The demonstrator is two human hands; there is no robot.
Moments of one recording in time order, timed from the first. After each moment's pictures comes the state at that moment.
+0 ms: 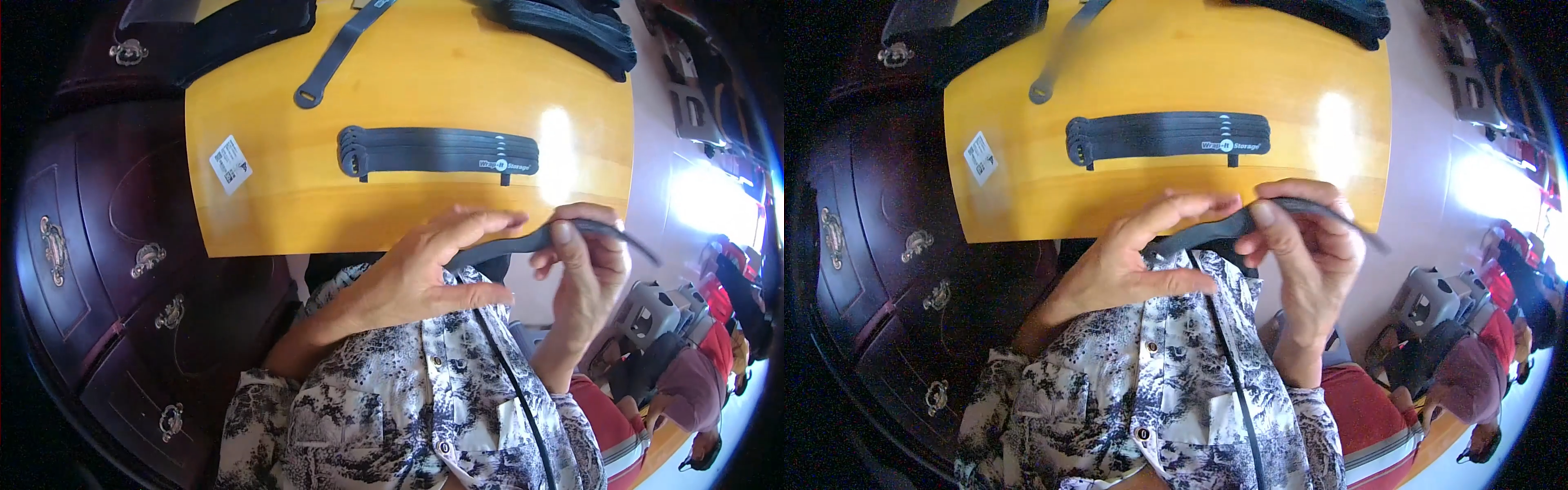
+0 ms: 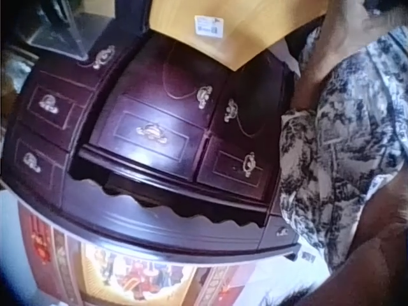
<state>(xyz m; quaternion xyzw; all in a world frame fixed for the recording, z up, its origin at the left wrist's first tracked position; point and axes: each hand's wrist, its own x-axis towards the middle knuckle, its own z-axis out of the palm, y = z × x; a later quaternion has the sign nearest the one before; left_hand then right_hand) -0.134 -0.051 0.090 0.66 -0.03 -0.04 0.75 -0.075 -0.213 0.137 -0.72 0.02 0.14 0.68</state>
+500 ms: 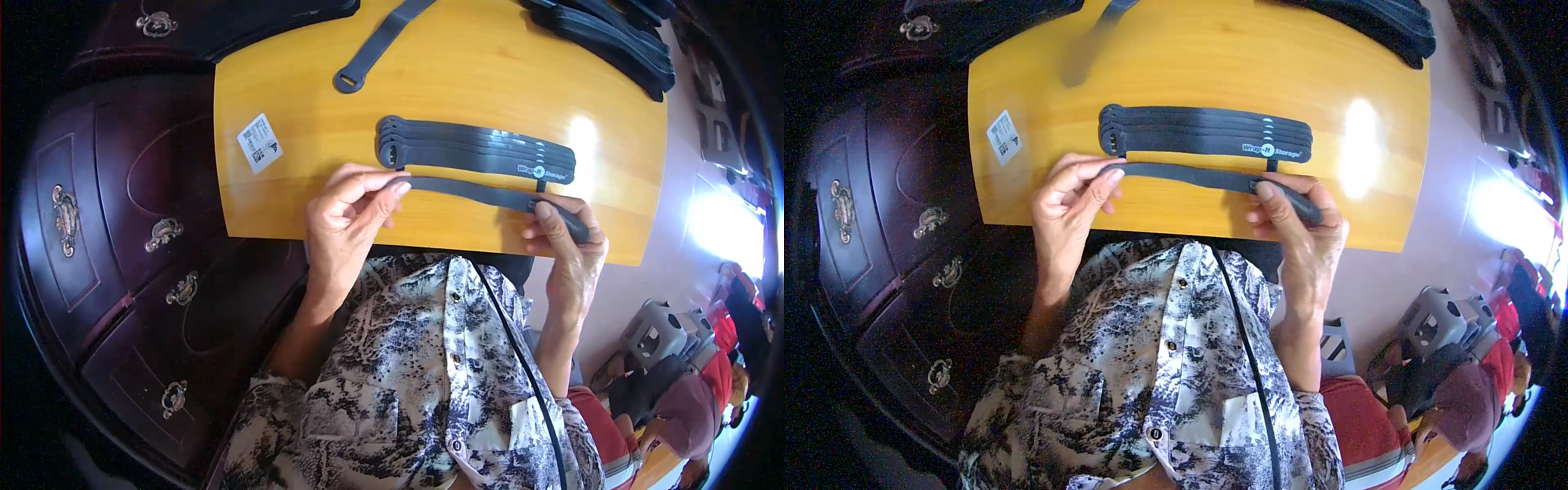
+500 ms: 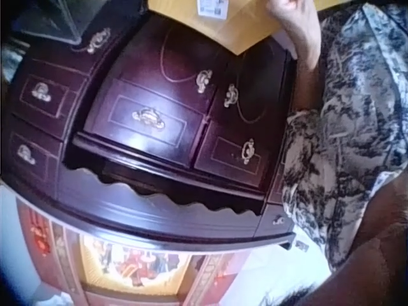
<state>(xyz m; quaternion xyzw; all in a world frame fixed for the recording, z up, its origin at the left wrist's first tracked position) -0.169 0.005 0.053 0.70 0.23 0.11 0.67 -0.075 -0.205 0.083 -0.72 0.13 0.24 0.64</state>
